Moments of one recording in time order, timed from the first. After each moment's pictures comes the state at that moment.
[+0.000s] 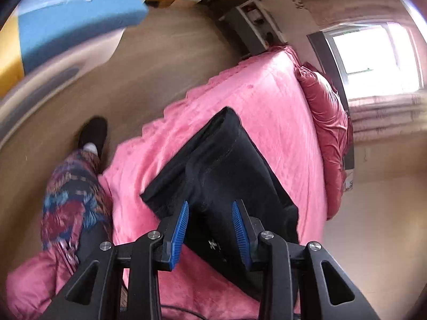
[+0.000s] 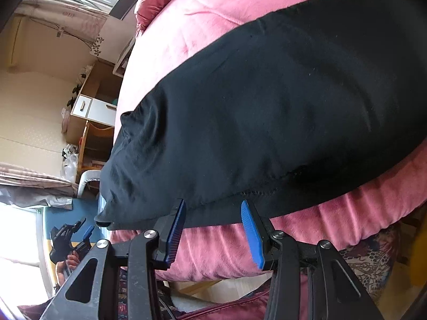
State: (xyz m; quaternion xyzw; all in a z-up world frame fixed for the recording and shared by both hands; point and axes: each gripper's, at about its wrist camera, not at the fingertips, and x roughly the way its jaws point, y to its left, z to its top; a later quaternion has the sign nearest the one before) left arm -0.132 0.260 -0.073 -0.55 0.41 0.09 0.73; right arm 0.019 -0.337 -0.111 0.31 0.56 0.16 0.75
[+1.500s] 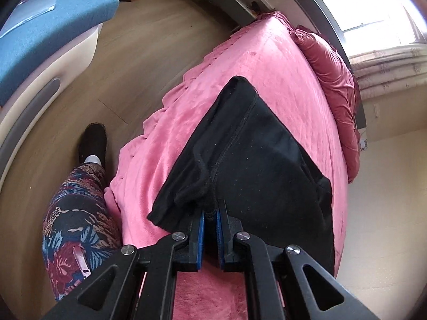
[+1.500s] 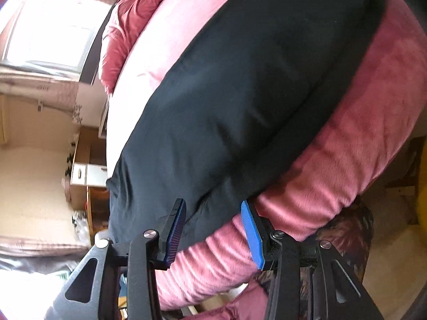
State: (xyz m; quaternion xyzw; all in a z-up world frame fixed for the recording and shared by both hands) left arm -0.098 0.249 -0.108 -0.45 0.48 0.05 0.76; right arm -0.014 -0.440 -0.136 0.44 0.50 0.05 0.74
